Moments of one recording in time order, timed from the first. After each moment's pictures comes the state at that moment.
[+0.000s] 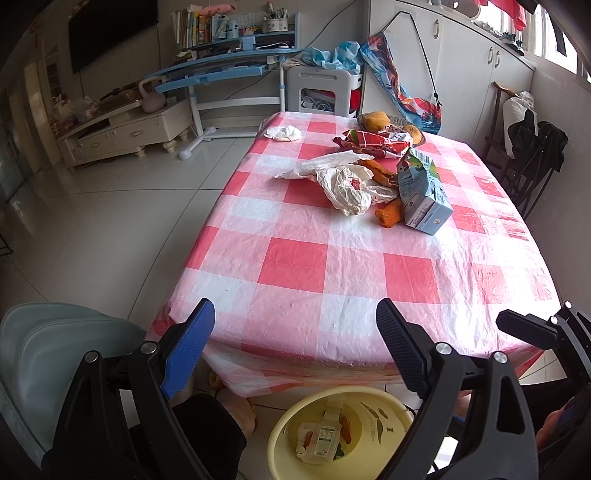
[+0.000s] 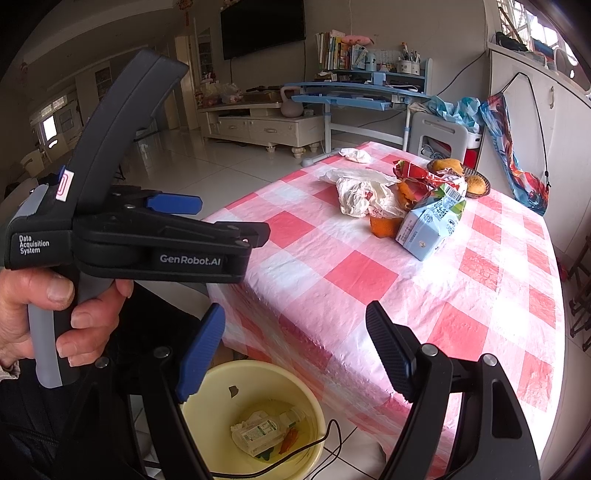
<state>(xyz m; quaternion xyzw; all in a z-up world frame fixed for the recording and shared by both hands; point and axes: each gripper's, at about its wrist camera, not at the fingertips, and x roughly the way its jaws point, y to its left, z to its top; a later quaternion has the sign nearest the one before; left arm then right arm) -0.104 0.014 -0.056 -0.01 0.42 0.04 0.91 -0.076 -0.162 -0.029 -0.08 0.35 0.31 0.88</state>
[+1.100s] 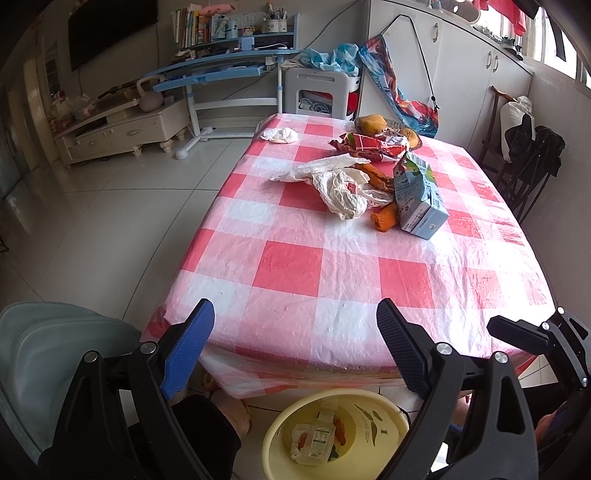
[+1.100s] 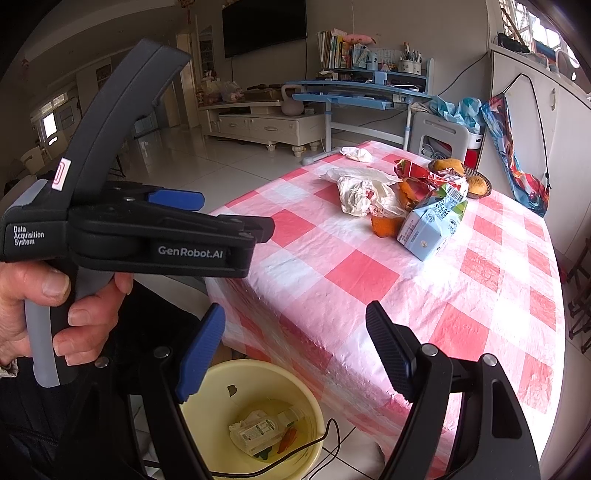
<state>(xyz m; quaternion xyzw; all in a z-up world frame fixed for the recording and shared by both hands) -0.105 0.006 -0.054 -0.01 0.41 0.03 0.91 -0.075 -0.159 -0.032 -0.08 0.35 0.31 0.88</state>
